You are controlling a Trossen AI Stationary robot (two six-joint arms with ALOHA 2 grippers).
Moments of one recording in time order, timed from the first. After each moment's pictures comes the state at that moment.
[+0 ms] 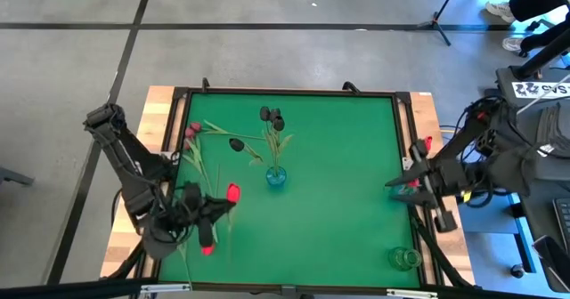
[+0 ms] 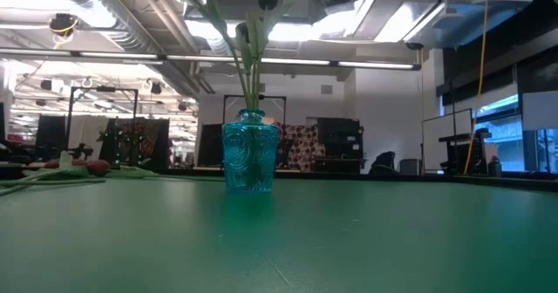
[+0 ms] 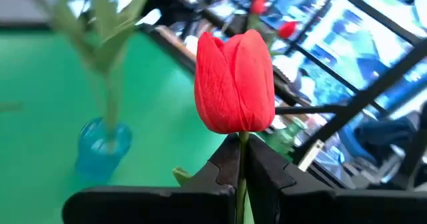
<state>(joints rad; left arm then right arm) -0.94 1.29 1.01 -0.35 -1.25 -1.20 0.95 1.09 1.52 -0.60 0.72 0.20</state>
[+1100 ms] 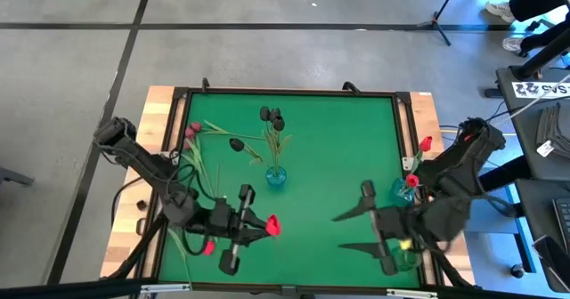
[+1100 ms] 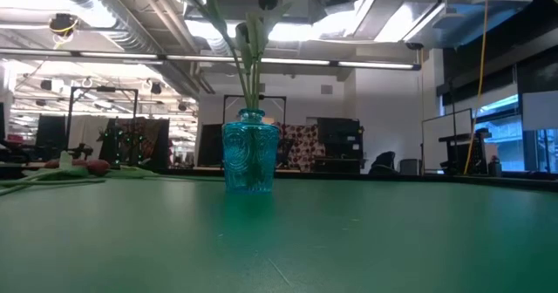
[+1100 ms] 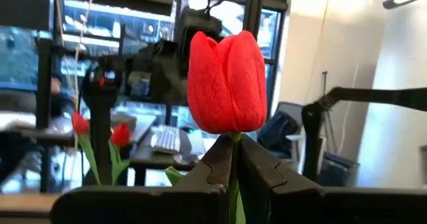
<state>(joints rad) -0.67 1.54 1.17 0.68 -0.58 0.03 0.81 1.41 1.52 -0.27 0.59 0.15</state>
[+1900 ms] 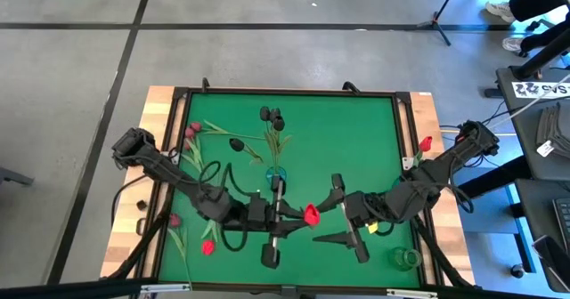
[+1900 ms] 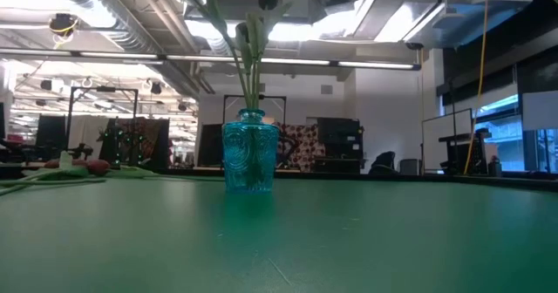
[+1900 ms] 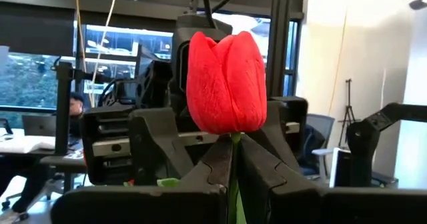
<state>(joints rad) -0.54 1.74 1.43 0.67 -0.50 0.08 0.63 1.47 1.52 -0.18 0.31 0.20</state>
